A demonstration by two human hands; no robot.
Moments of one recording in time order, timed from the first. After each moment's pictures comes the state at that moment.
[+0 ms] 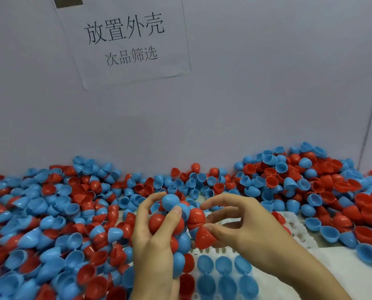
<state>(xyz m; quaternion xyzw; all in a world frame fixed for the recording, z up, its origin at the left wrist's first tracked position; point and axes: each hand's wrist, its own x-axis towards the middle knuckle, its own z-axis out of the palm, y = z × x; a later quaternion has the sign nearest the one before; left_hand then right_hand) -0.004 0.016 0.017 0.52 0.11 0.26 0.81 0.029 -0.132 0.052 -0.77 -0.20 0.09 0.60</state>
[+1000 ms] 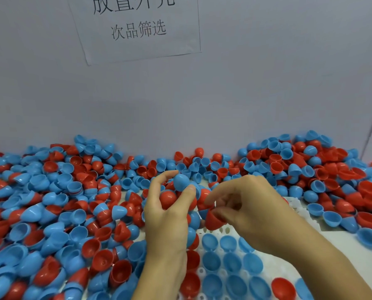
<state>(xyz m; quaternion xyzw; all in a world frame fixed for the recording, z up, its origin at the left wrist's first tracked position) 0.000 0.016 0.010 0.56 0.11 0.25 0.78 0.025 -0.124 0.054 -0.89 -0.28 -0.05 0.36</state>
